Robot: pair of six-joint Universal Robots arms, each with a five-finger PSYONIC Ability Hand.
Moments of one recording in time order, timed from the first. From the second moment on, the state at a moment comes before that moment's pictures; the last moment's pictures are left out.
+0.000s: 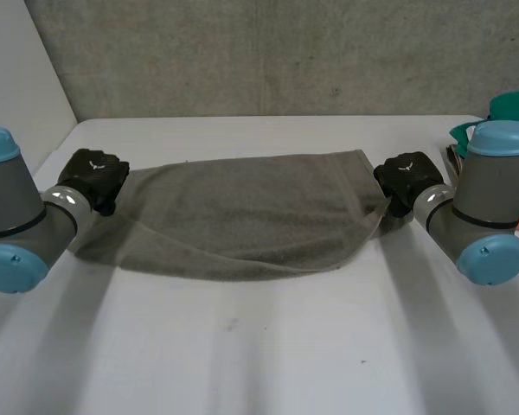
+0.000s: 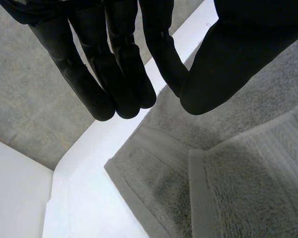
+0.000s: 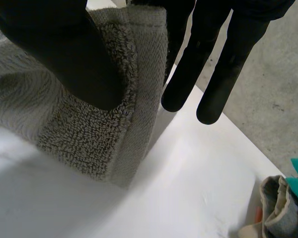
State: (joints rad) left arm 4.54 -2.16 -1.35 3.27 -1.42 3.72; right arm 1.86 -0.83 1.13 -0.02 1.45 2.63; left_hand 1.17 1.19 1.18 1.19 1.00; right_hand 1.15 1.18 1.19 1.20 0.99
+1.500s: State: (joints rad) left arm 4.57 -2.54 -0.81 2.80 -1.39 3.87; right arm 1.86 -0.85 1.16 -0.05 1.44 2.63; left_hand 0.66 0.67 0.67 0.67 0.50; right_hand 1.15 1.18 1.19 1.20 0.99
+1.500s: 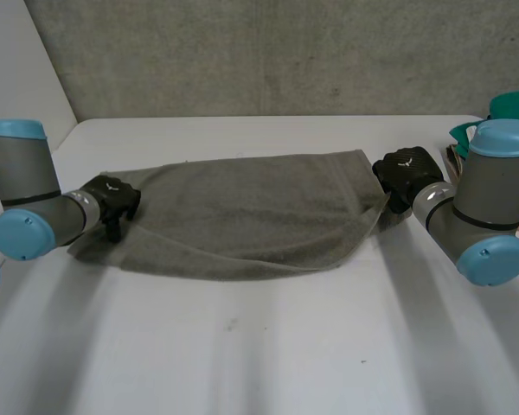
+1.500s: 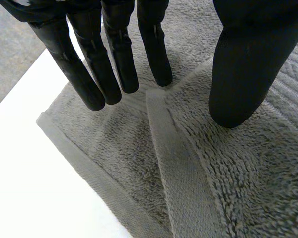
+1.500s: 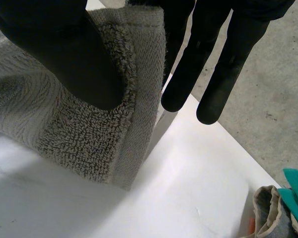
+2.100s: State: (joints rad) left arm 4.60 -2.19 -1.16 2.64 -1.39 4.03; right arm 1.79 -1.02 1.28 0.36 1.40 2.23; left_hand 1.15 1.19 1.19 1.19 1.01; right_hand 1.15 1.18 1.19 1.20 0.99
